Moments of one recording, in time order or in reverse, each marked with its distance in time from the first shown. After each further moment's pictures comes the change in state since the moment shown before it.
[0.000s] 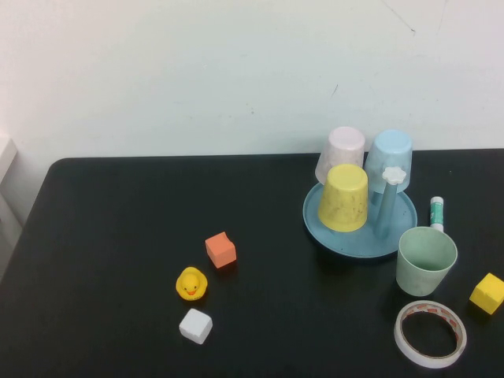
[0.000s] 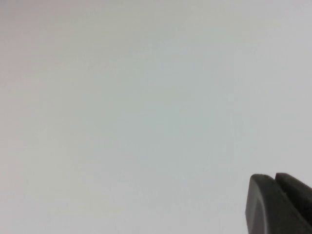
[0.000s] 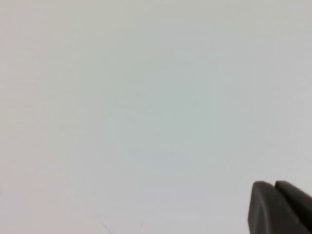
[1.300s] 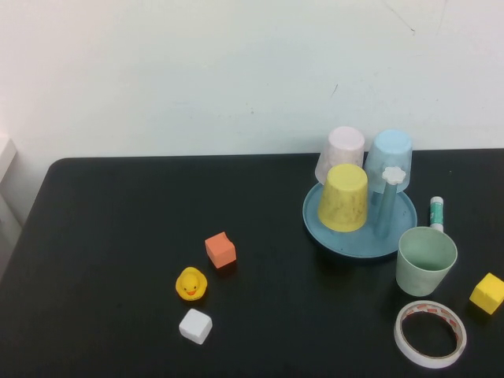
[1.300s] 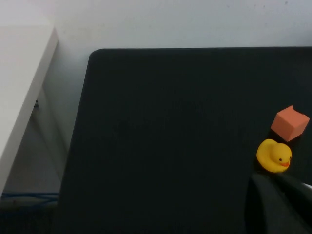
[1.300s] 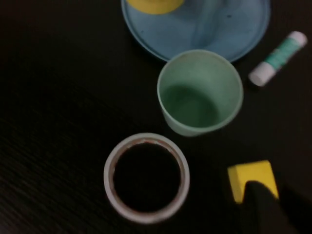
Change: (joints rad) right arm 0.018 1.318 -0.895 0.548 1.178 -0.845; left arm 0.000 0.380 -0.347 -0.195 1.186 -0.106
